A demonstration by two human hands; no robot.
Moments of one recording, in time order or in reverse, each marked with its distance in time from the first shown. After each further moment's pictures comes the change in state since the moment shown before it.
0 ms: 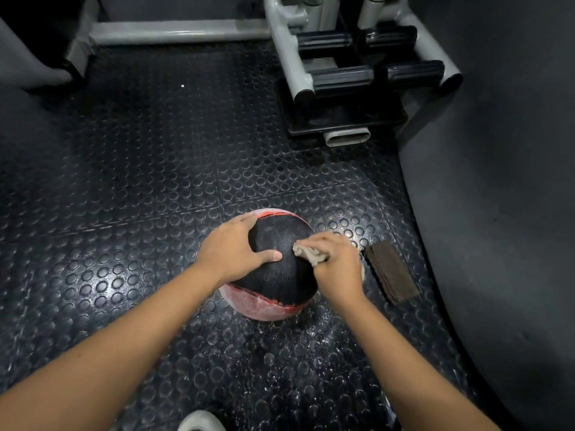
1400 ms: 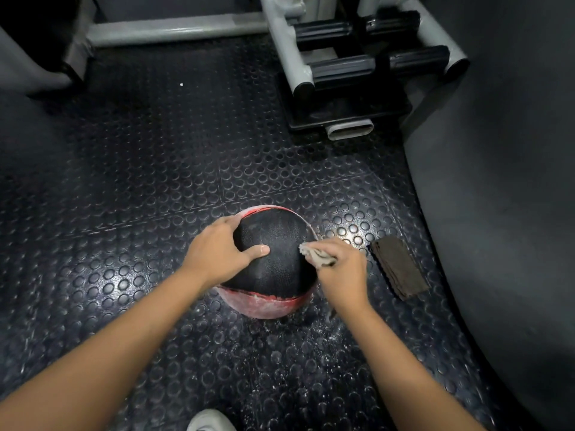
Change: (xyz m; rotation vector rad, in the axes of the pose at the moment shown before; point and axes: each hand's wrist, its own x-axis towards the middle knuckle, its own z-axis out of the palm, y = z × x) left_hand -0.006 -0.020 -0.004 -0.061 0.018 -0.061; right_hand -0.010 0.012 0.013 0.164 0.064 0.136
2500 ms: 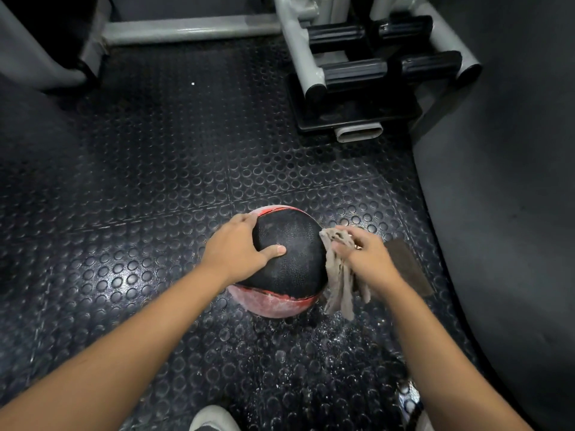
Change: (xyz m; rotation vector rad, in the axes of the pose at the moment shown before) left_hand -0.001 0.010 0.004 0.065 0.002 0.011; right_hand 0.029 -0.019 -0.043 0.167 -0.279 0.264
